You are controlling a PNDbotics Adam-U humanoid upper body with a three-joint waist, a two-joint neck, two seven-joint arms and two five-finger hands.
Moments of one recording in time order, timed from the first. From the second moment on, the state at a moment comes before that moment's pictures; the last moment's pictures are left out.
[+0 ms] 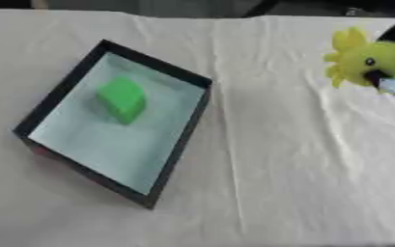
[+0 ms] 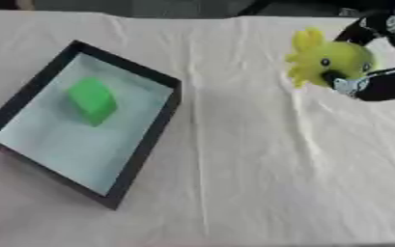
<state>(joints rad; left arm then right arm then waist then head) -0.12 0.39 0.20 -1.81 0.20 -0.04 0.43 -0.25 -1.00 -0.04 -1.98 0.10 0.17 0.17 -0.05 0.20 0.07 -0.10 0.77</state>
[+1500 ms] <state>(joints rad) -0.12 0.40 0.19 -1.80 0.20 -0.04 0.43 -1.11 -0.60 0.30 -1.88 0.13 0.28 0.40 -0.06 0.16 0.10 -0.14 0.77</state>
